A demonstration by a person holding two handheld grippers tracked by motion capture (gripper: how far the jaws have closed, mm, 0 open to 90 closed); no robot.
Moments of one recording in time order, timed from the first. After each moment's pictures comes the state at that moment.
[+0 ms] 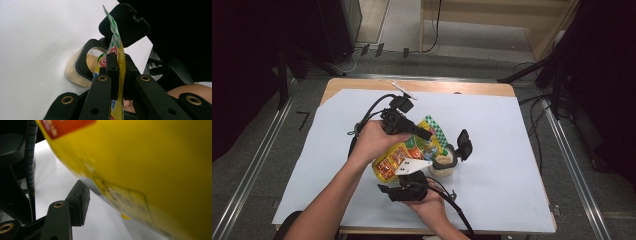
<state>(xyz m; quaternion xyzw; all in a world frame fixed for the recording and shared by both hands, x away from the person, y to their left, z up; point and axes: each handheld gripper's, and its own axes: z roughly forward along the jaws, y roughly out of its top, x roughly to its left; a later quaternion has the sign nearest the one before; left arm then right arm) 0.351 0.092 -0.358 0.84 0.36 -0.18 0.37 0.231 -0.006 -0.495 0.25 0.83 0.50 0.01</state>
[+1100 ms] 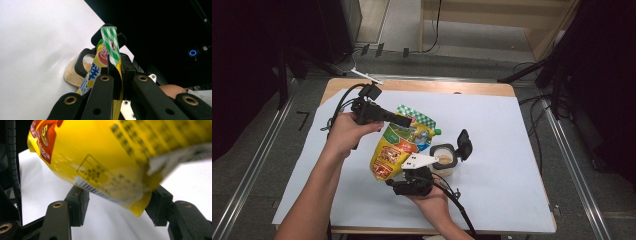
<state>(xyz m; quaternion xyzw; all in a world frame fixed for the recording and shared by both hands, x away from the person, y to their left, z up) 0.352 0.160 -0.328 0.80 0.34 -0.20 0.46 0.239 -0.018 -0.490 0.29 0.81 0.50 0.04</state>
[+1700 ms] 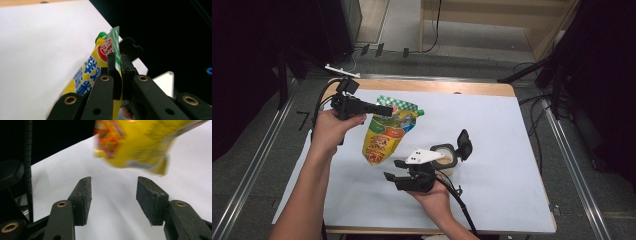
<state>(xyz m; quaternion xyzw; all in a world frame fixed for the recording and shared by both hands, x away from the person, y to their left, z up) 0.357 0.205 -0.327 0.77 0.40 -0.13 0.48 0.245 -0.025 -0.479 0.28 0.79 0.54 0.02</state>
